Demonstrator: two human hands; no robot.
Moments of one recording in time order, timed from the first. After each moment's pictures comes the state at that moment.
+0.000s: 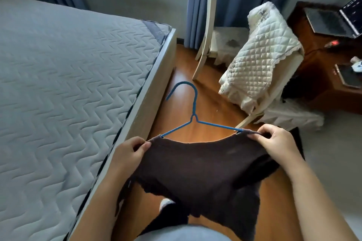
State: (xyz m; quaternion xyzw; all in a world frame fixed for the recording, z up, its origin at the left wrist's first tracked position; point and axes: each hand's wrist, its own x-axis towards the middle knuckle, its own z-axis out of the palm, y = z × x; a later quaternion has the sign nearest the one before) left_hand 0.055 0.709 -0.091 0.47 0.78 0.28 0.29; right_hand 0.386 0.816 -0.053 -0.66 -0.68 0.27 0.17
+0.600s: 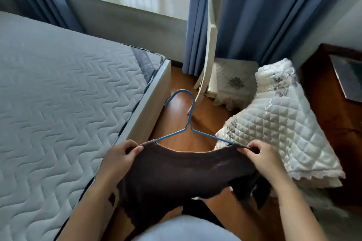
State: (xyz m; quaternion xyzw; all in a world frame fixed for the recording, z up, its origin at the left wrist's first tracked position) left_hand 0.037 1.116 -0.082 0.43 0.81 0.28 0.28; right_hand 0.362 1.237 -0.089 -0.66 -0.66 0.34 0.15
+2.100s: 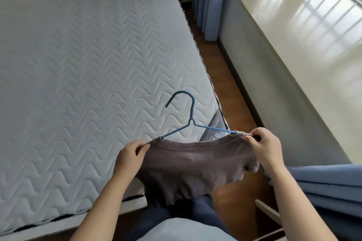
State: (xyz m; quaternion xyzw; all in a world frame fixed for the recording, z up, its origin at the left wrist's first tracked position) left_hand -0.276 1.624 -0.135 -0.07 0.93 0.33 0.15; right_hand -0.221 1.966 -0.132 -0.26 -0.91 0.32 0.04
